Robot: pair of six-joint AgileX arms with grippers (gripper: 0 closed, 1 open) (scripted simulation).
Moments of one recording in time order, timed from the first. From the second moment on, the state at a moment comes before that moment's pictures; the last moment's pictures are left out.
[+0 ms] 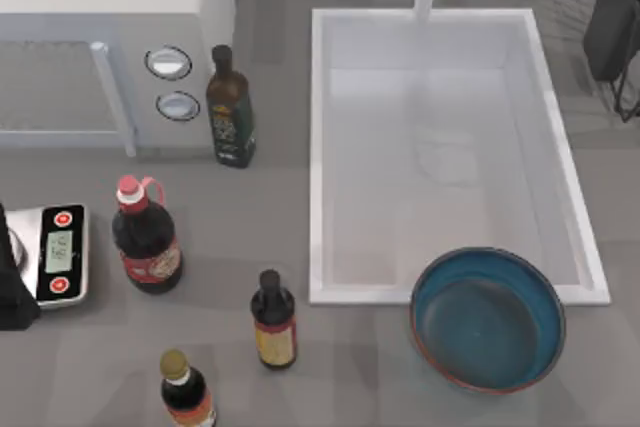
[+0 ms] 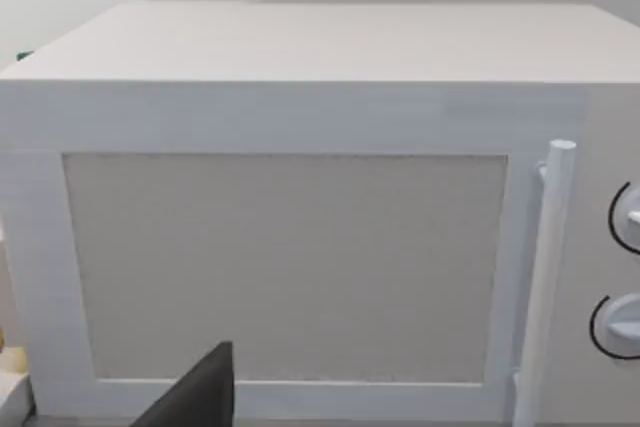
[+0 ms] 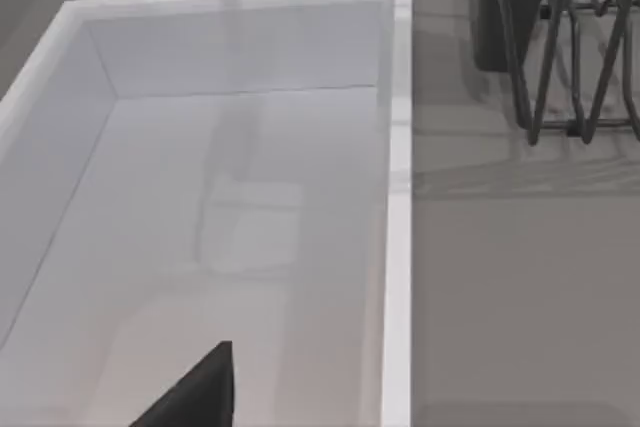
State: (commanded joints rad) left arm 0.00 0.00 0.00 0.00 0.00 0.00; right arm 0.15 0.39 0.32 -0.32 0.01 0.14
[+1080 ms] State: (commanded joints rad) left arm 0.00 0.00 0.00 0.00 0.00 0.00; right arm 0.49 1.50 1.13 -1.12 0.04 0.50
